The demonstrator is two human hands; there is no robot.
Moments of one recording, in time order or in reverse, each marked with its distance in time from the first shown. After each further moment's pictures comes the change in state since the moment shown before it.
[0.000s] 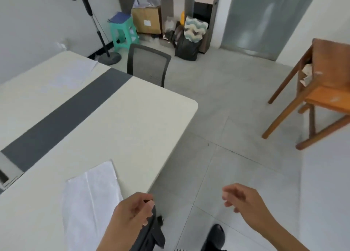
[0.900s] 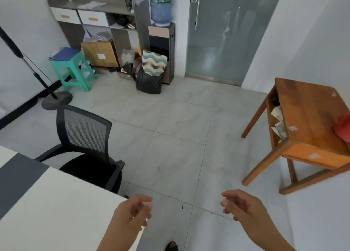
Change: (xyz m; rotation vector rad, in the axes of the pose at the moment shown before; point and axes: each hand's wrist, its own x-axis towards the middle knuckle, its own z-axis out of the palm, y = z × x) left_hand 0.443 0.270 0.158 -0.005 -0.144 0.115; right_hand 0.356 -0.146 -0.263 0.079 0.204 -0.053
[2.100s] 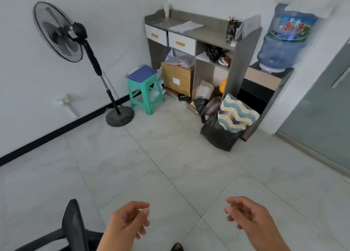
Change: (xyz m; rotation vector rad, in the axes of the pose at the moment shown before) left_hand 0.640 0.165 -0.262 -0.247 0.488 -0.180; right_hand 0.754 -0.390 0.178 -0.064 -0.416 -0.173
